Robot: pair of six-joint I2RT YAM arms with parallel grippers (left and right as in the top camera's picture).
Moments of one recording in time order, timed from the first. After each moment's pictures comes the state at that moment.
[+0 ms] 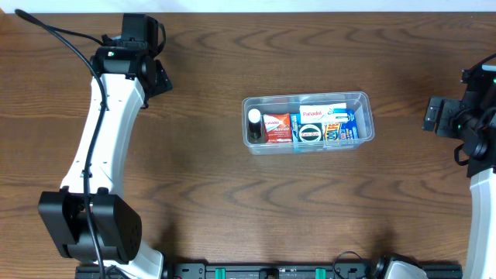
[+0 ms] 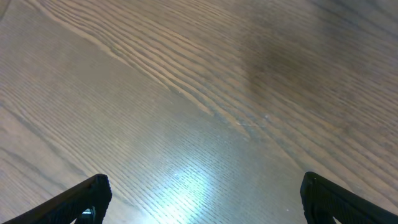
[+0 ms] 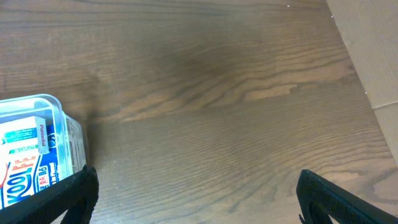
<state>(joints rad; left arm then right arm) -0.07 1.74 1.63 -1.10 -0.42 -0.47 -0.33 1.23 1.21 -0.80 0.05 -0.15</state>
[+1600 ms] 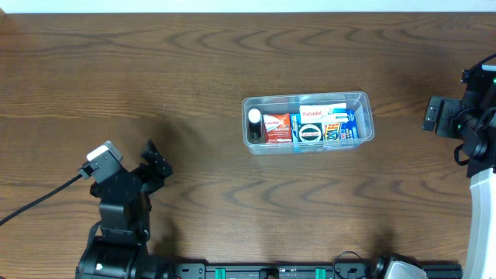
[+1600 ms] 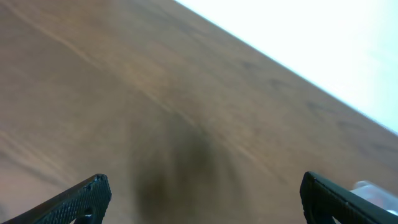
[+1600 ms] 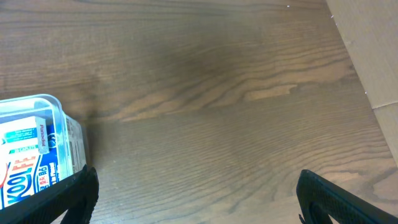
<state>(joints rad) -0.16 0.50 0.57 -0.57 -0.36 -0.59 -0.33 1.23 1.21 -0.80 0.05 -0.15</state>
